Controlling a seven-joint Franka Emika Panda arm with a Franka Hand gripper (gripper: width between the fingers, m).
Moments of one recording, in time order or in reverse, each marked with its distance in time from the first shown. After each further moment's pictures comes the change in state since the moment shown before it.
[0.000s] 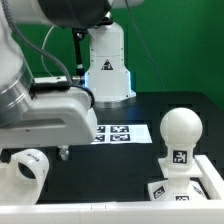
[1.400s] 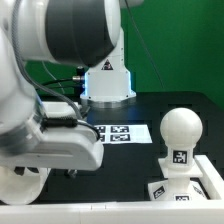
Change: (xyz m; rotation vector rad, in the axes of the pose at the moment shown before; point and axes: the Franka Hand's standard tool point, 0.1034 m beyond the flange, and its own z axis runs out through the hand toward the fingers) arm -0.007 -0.005 0.049 0.002 -0.079 0.103
